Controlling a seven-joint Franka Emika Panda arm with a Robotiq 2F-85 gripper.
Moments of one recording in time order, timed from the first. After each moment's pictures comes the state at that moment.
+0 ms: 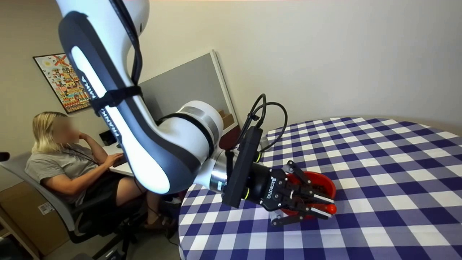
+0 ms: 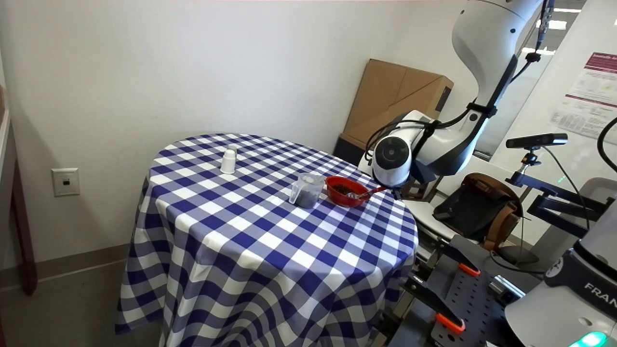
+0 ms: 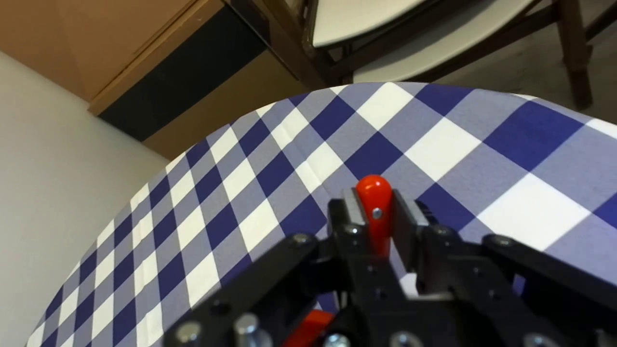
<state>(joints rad) -0.29 0.53 -0.03 -2.40 -1.99 2.17 0.54</state>
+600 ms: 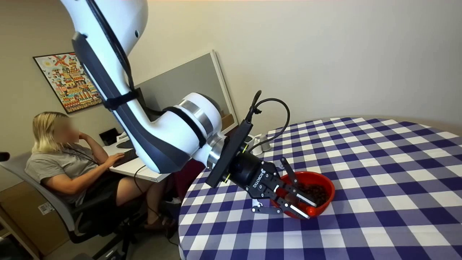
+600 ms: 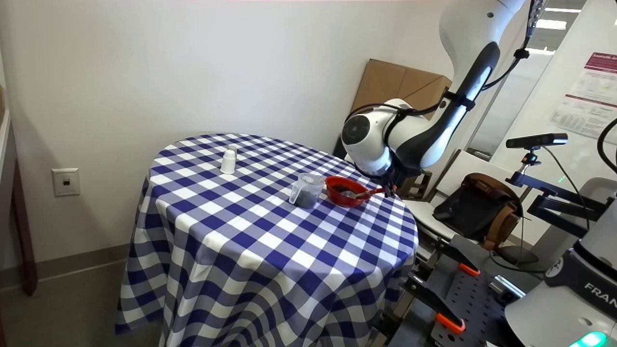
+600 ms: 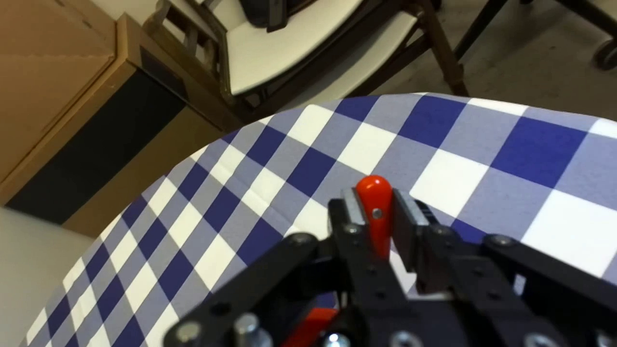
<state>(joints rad) -0.22 0.55 -0.01 -2.31 -1.50 2.11 0.38</state>
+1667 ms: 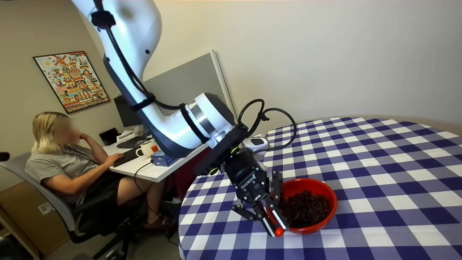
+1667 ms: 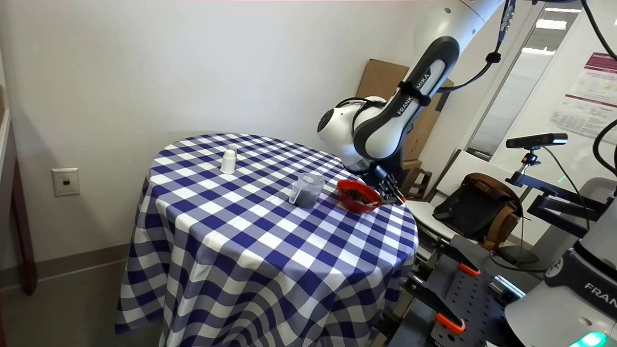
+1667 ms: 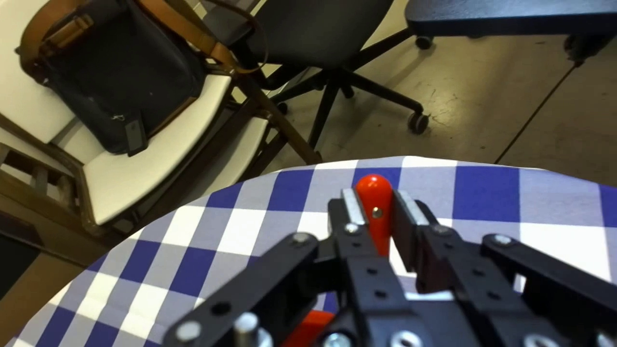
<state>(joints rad) -0.15 0.65 -0.02 -2.13 -0.92 1.90 0.24</state>
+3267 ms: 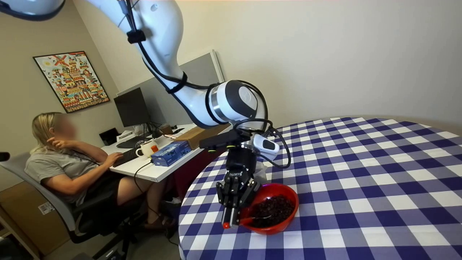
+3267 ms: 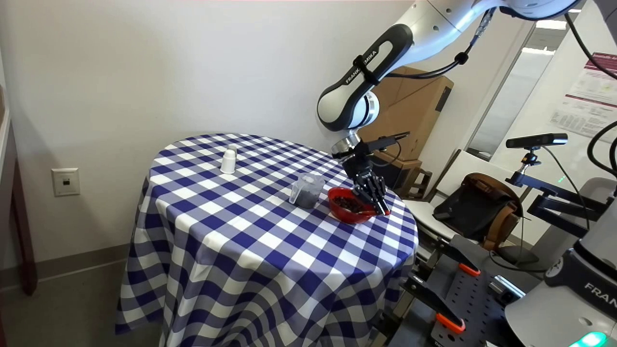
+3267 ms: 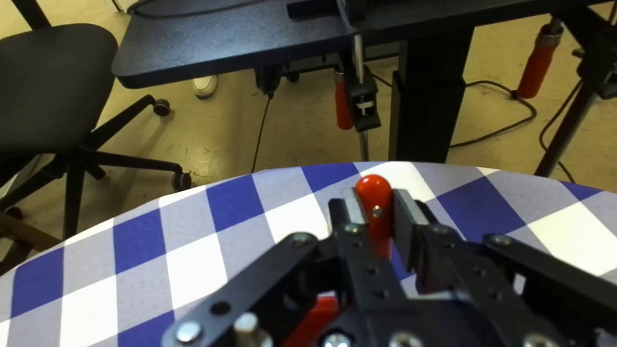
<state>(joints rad) -0.15 0.76 -0.06 -1.85 -0.19 1.69 0.07</state>
